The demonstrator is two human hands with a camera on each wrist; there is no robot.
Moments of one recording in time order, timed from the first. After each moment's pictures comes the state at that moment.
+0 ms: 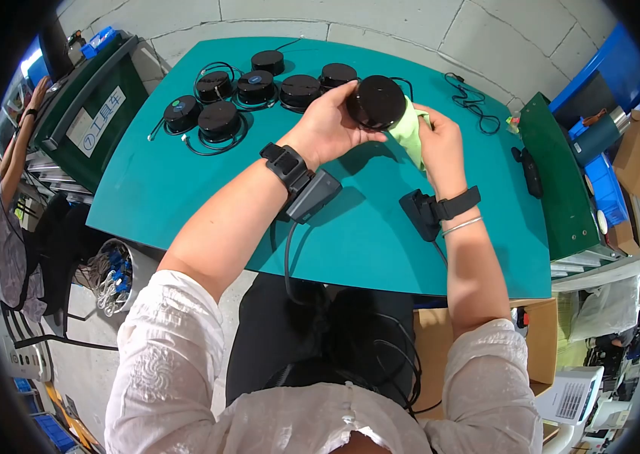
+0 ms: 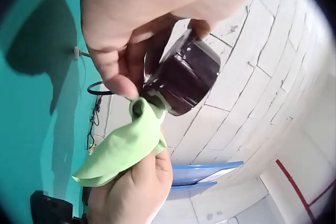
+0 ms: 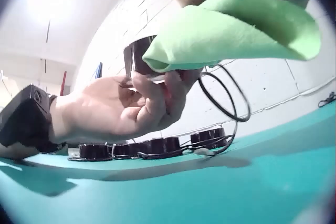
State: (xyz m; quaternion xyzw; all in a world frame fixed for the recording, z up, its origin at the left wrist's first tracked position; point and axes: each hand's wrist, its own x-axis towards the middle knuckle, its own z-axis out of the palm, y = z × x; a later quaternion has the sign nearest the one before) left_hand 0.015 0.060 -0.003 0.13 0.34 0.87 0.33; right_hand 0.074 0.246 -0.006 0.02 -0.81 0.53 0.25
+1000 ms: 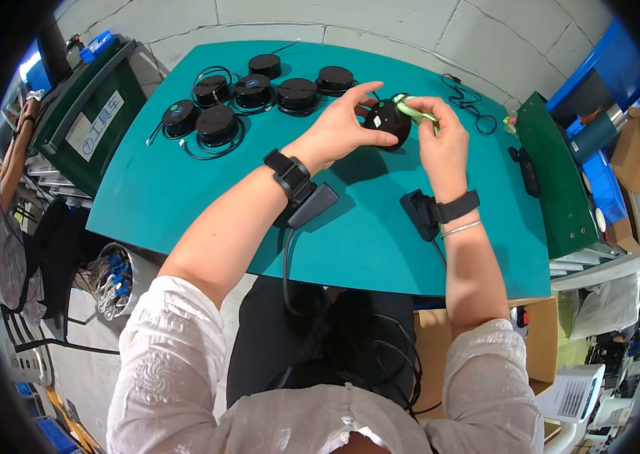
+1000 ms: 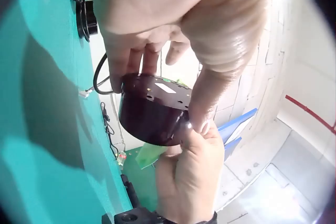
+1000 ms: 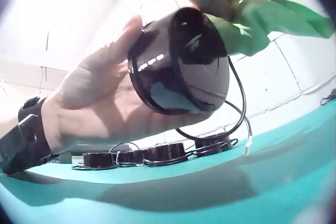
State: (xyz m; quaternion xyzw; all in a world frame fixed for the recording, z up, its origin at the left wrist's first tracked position) left_hand 0.022 0.067 -0.006 0.34 0.66 0.67 0.09; right_hand 0.088 0.237 0.014 0.10 -0.84 0.38 0.39
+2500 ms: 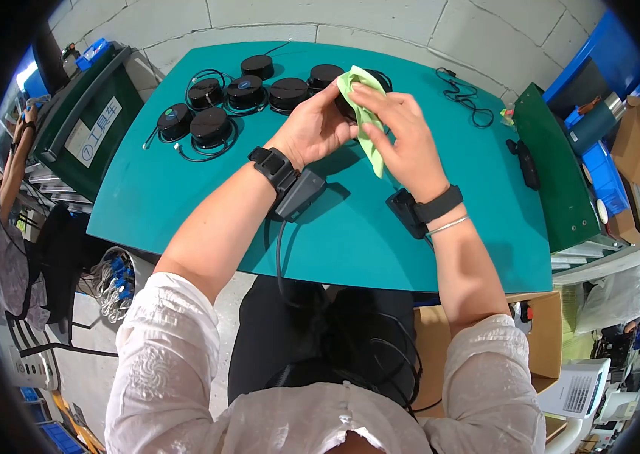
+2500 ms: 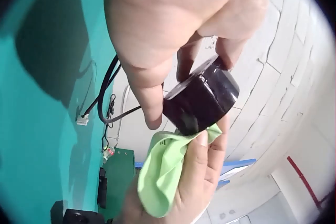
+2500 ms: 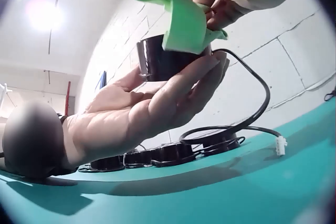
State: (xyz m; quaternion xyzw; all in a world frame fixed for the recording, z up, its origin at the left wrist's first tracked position) left_hand 0.009 0.057 -0.013 0.22 0.30 0.87 0.32; right_hand 0.090 0.217 0.017 0.32 -0.83 0.27 0.37
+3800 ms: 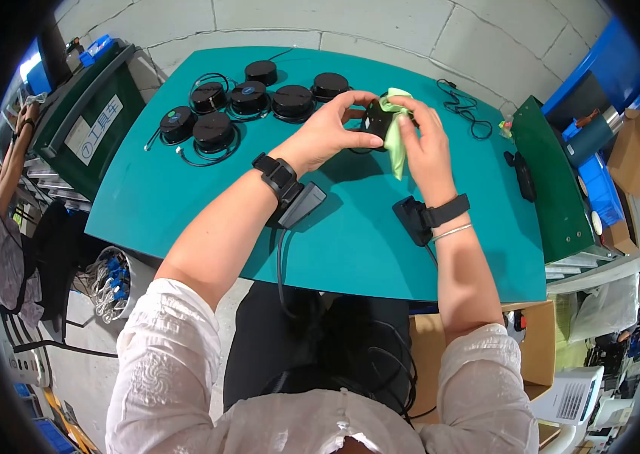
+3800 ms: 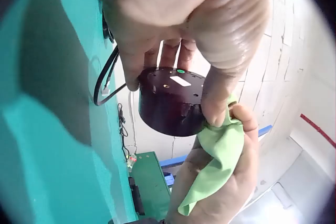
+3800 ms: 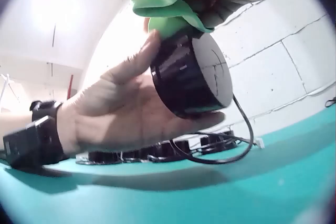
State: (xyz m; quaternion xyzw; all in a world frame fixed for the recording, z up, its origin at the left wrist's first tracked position) left_hand 0.012 0.061 -0.007 0.37 0.58 0.71 0.14; right_hand 0.085 0.233 0.014 0.19 -0.82 0.40 0.36
